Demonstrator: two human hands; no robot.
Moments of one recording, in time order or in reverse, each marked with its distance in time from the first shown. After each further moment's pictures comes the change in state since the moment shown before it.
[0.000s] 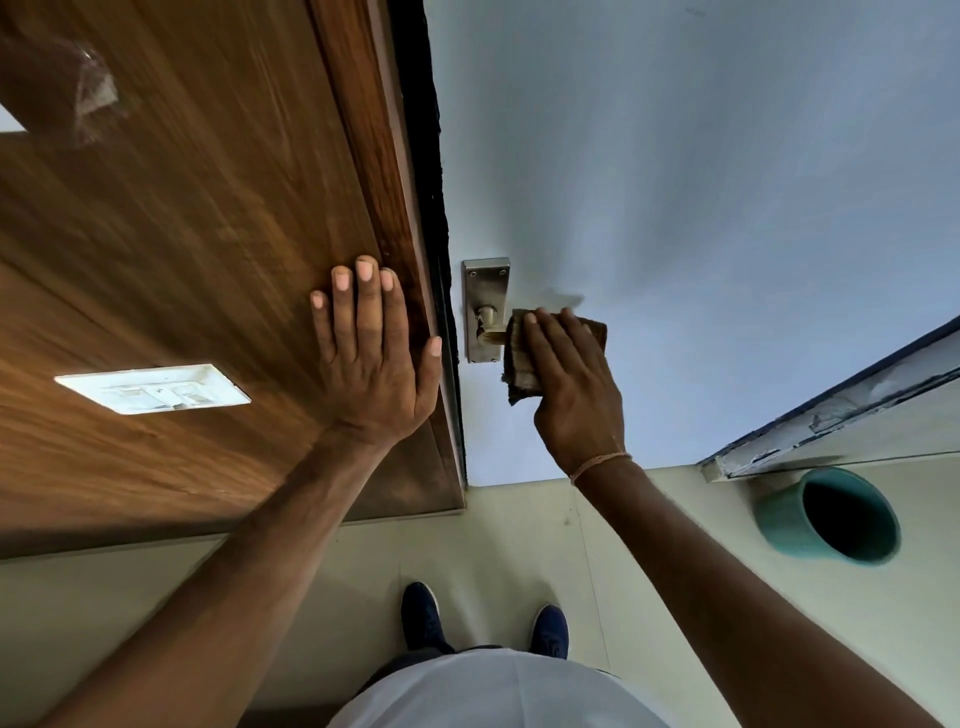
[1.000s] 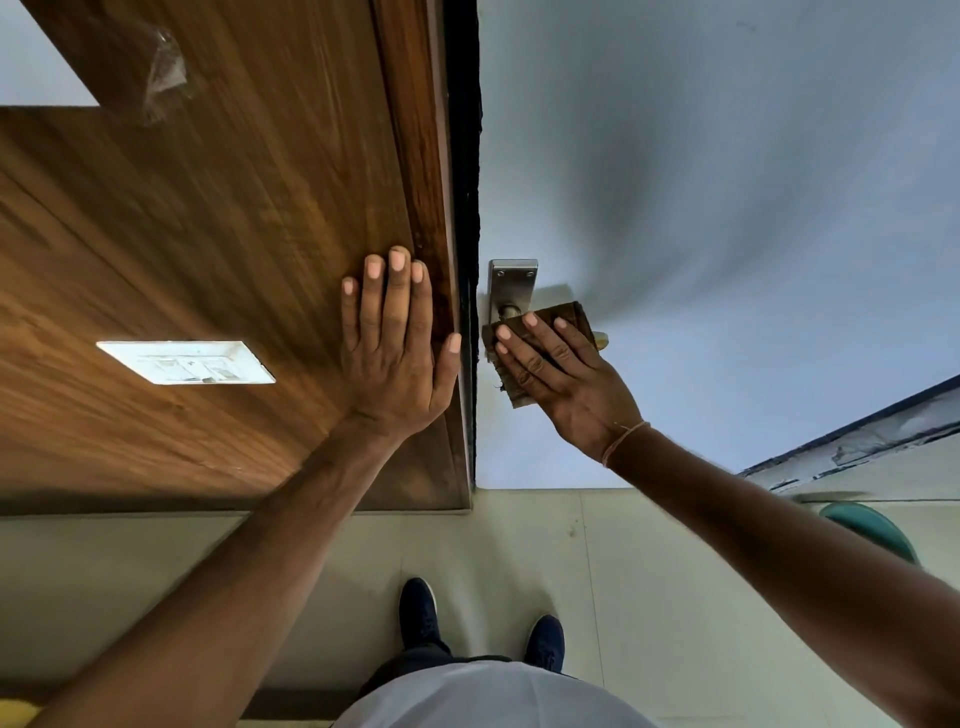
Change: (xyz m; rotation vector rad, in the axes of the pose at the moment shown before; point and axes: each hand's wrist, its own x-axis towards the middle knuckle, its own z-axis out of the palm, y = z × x) left_hand 0.001 -0.003 -0.004 -0.020 -0.049 0.005; right_hand 0.025 0.033 0.011 -0.398 -0.024 -0.726
